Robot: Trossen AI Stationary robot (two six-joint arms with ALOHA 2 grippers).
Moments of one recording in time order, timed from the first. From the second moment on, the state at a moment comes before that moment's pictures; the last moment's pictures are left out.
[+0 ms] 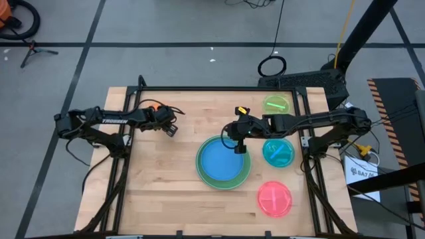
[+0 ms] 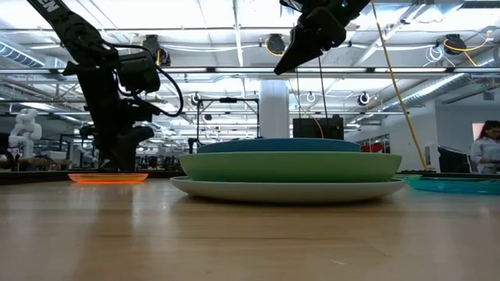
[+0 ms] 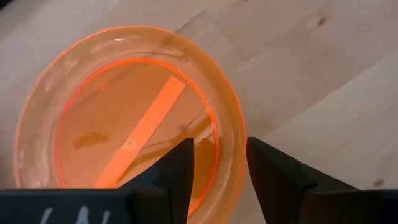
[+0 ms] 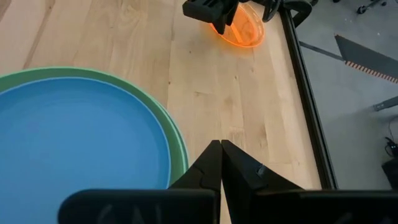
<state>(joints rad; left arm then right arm) 0.43 1.31 0.54 -0.42 -0.33 -0.45 0.01 1.44 1.11 -0.39 0.28 -0.25</state>
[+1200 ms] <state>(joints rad) 0.40 1.41 0.55 -0.39 -0.32 -0.47 0.01 1.44 1.10 -0.39 0.28 -0.25</state>
